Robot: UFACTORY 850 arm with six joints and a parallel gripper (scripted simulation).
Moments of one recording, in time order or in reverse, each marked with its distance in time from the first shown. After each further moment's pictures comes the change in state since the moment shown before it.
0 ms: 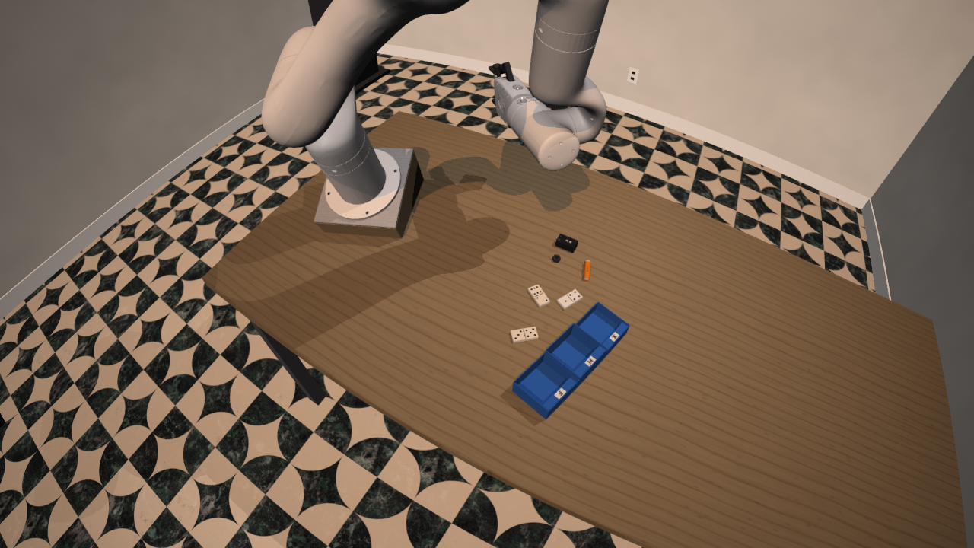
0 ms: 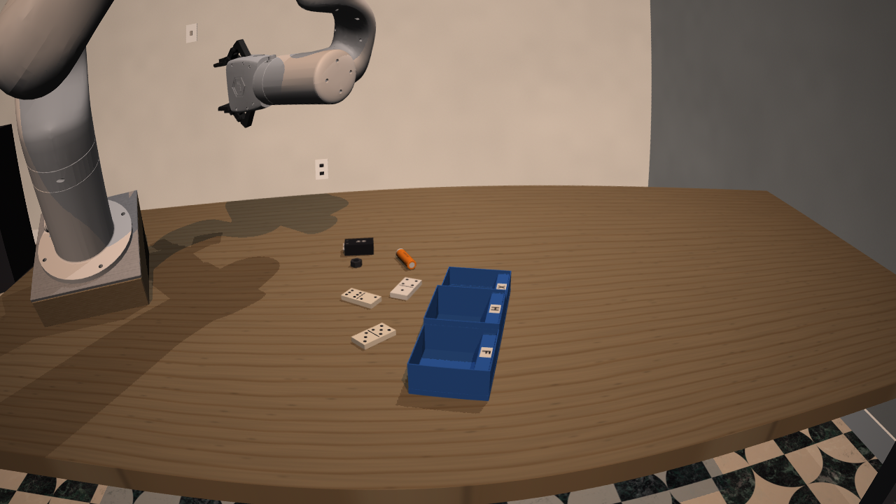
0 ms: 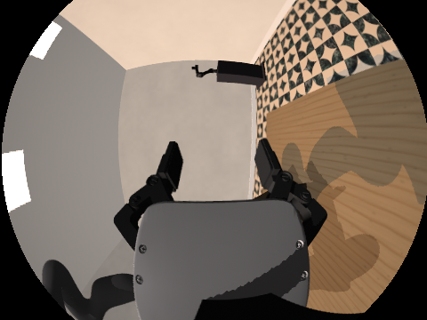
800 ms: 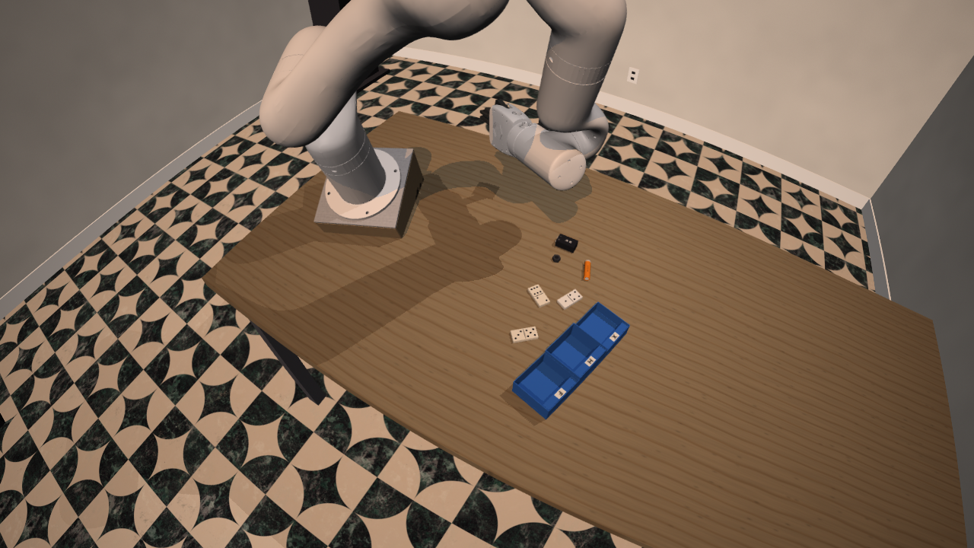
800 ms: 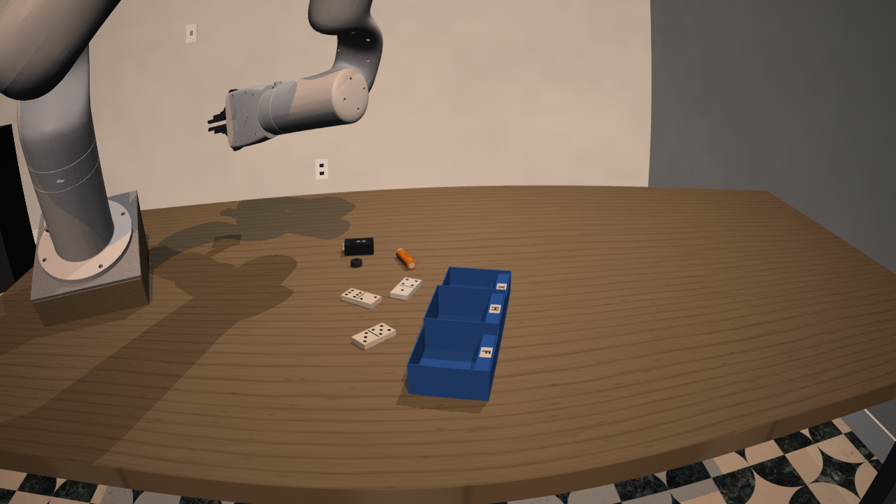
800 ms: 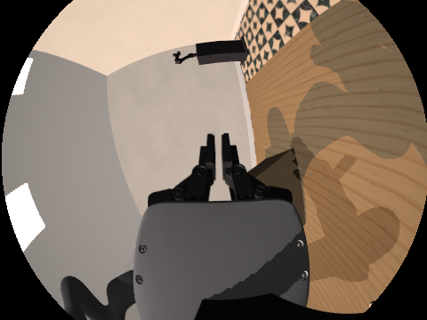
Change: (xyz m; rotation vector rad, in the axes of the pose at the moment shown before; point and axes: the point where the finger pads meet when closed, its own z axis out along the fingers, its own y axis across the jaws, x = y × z) arm -0.036 0.065 -0.024 -0.119 -0.134 0.146
